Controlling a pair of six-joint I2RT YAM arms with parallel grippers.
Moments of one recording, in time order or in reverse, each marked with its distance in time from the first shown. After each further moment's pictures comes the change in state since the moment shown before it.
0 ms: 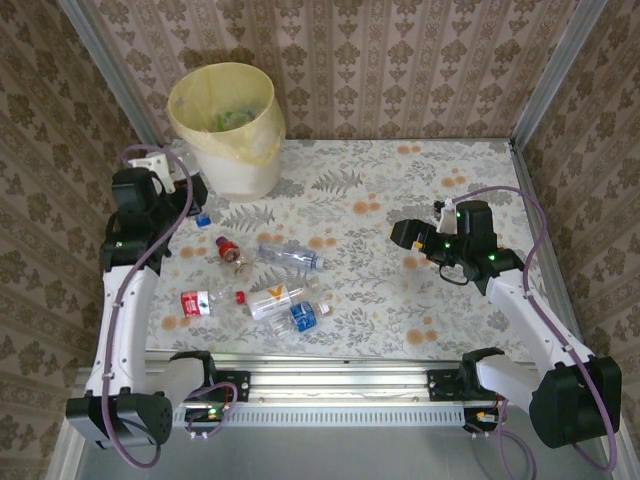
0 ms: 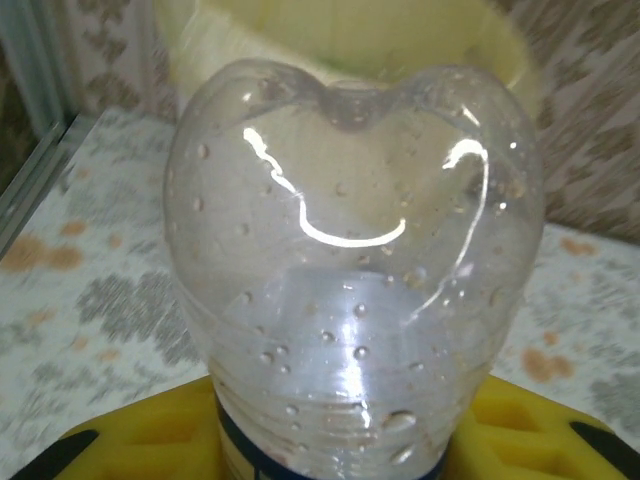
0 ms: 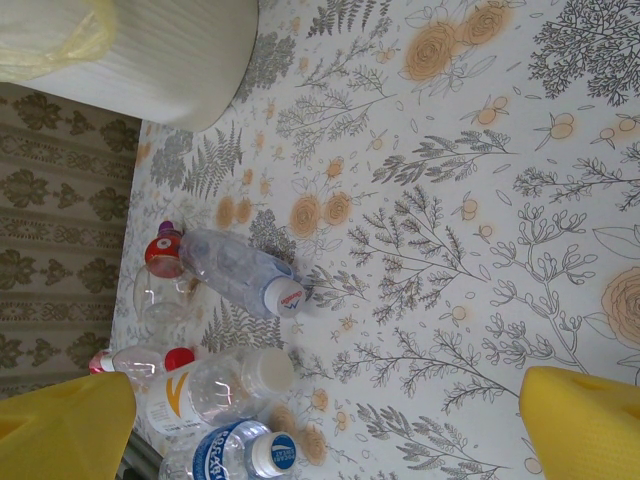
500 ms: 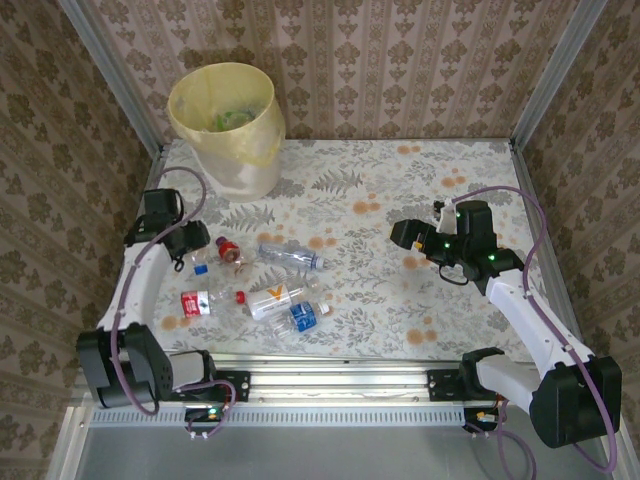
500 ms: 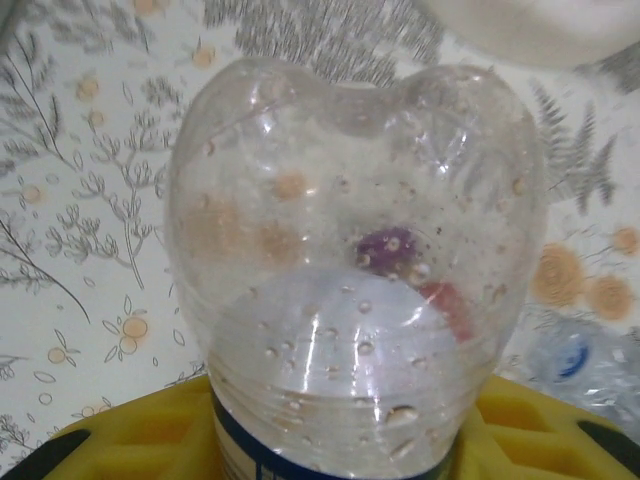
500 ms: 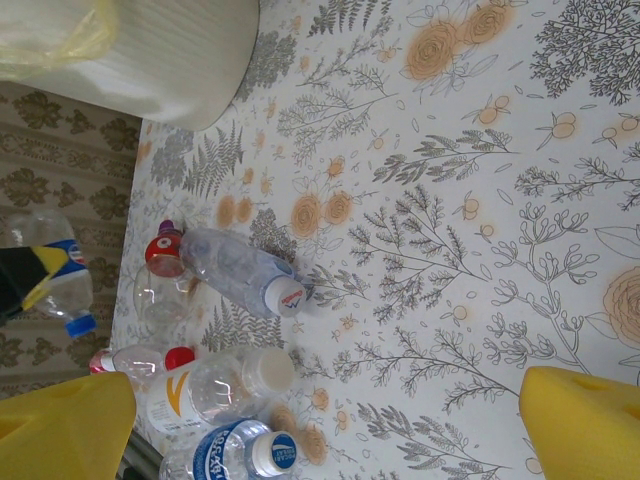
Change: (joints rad) left arm 0.061 0.190 -0.189 -0.160 -0.184 0.032; right arm 0.002 0.000 0.000 0.000 0.000 0.000
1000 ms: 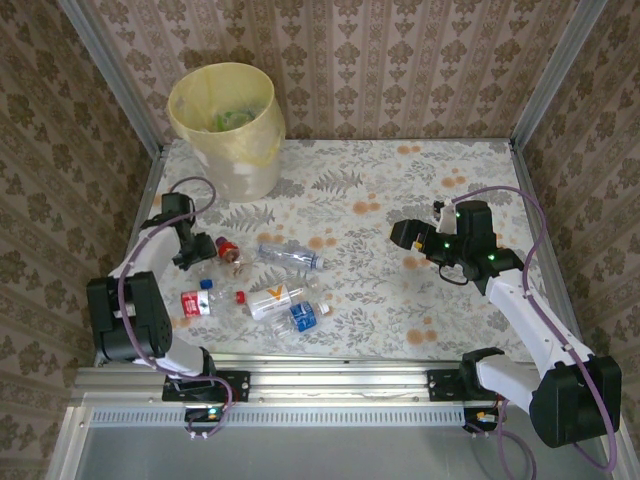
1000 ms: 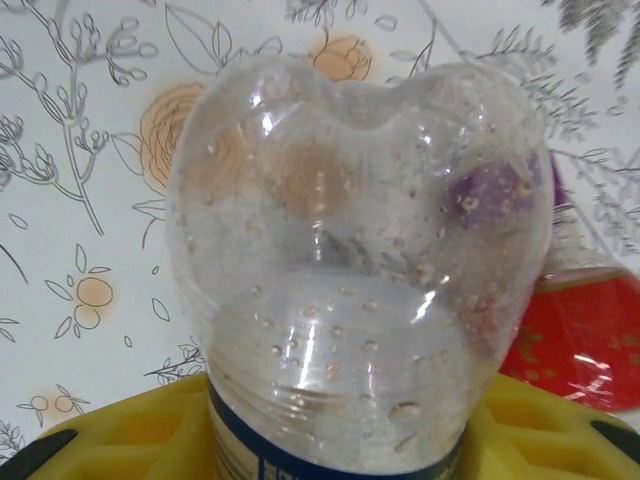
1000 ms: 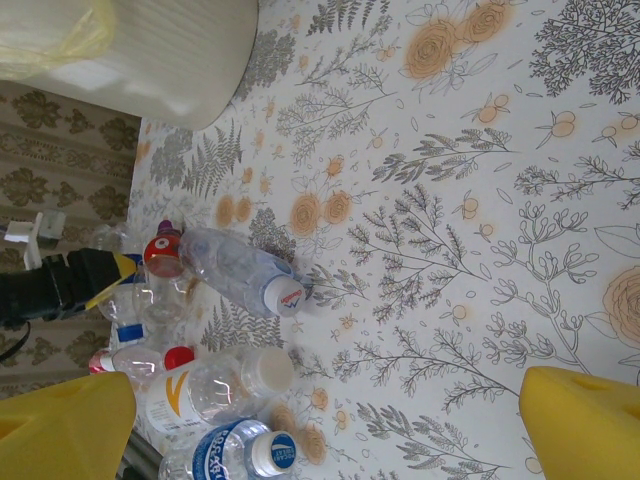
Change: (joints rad) left arm 0.002 0.262 -0.016 -0.002 -0.039 -0.013; right arm 0.000 0.002 0.000 0.000 0.000 0.000
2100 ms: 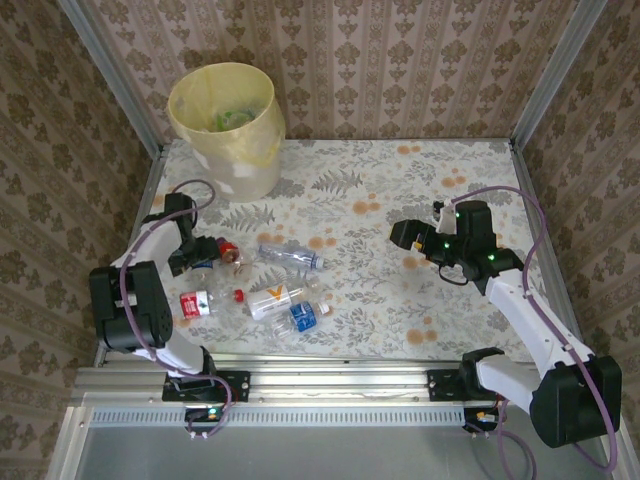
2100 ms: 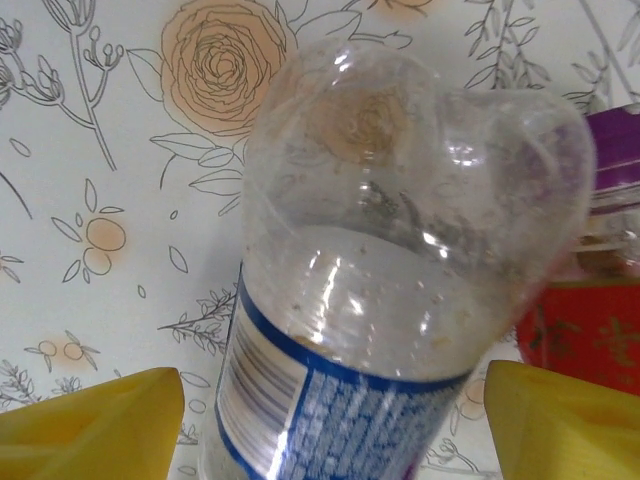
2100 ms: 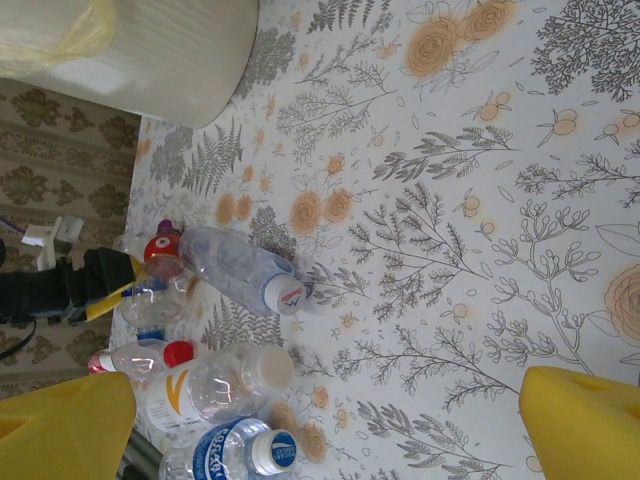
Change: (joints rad) left arm 0.000 0.092 0.039 -0.097 -0.042 -0.059; right arm 0.003 0.000 0.000 -0.001 0.000 0.000
